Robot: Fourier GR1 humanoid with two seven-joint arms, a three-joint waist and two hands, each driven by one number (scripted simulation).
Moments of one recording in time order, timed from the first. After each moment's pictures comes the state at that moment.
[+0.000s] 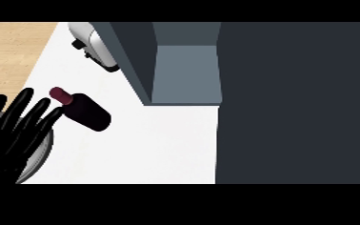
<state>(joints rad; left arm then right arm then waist) 0.12 0.22 0.07 -2.29 0.73 -0.25 0.35 0.11 -0.18 0.06 -2.40 -0.28 0.15 0.38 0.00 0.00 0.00</state>
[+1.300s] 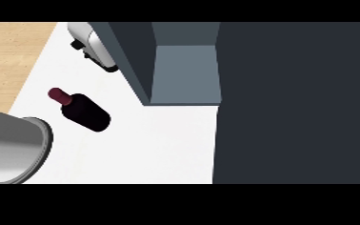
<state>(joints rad) 0.00 0.36 0.42 -2.09 0.88 -0.27 0.46 0.02 -0.19 0.02 -2.41 -0.25 0.12 0.47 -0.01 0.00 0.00</state>
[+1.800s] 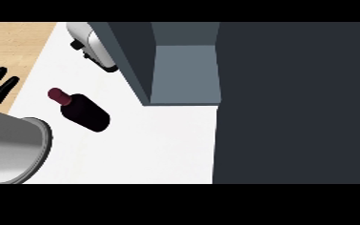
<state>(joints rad) -0.02 0.35 0.40 -1.92 0.82 -0.35 0.43 0.01 -0.17 0.04 -2.42 -0.25 0.11 0.49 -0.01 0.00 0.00</state>
